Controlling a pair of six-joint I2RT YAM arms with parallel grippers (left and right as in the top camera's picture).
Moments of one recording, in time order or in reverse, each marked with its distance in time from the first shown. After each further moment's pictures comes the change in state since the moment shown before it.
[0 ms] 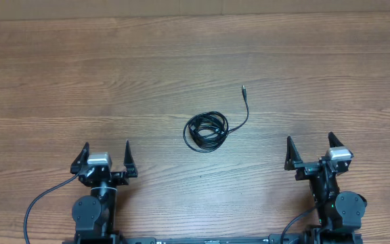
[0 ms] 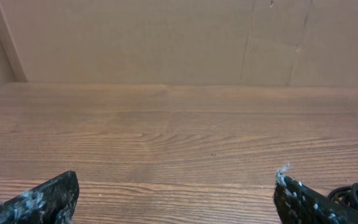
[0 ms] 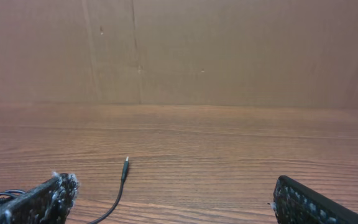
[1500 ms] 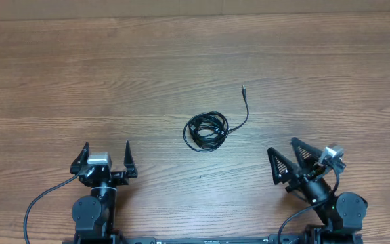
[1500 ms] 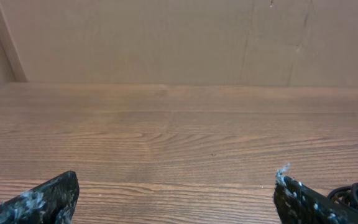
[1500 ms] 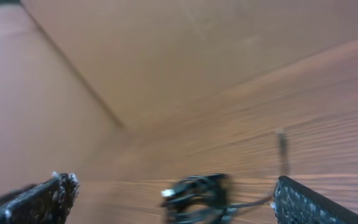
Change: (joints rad) left arm 0.000 0.000 0.000 0.000 0.000 0.000; right arm -0.001 0.000 0.000 0.043 -0.430 0.591
